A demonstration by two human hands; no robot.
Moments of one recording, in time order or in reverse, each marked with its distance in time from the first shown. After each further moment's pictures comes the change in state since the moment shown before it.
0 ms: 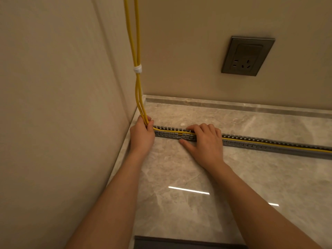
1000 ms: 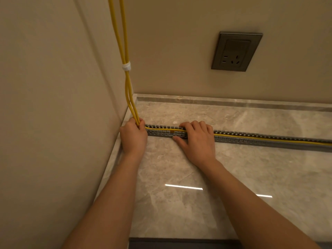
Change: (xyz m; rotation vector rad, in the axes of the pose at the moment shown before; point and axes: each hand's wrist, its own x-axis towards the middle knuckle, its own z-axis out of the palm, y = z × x) left_hand -0.005 0.005 0.003 0.120 0.156 0.035; right_hand 0.000 -0.002 0.001 -0.052 0.003 -0.002
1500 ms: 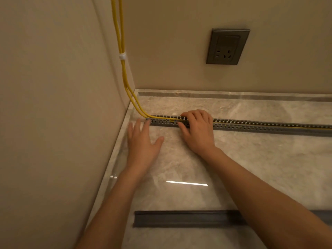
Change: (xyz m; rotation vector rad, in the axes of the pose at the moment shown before) left_hand -0.073 0.008 -0.045 0.183 -0.310 0.205; right_hand -0.011 -0.004 -0.015 0.090 0.068 0.028
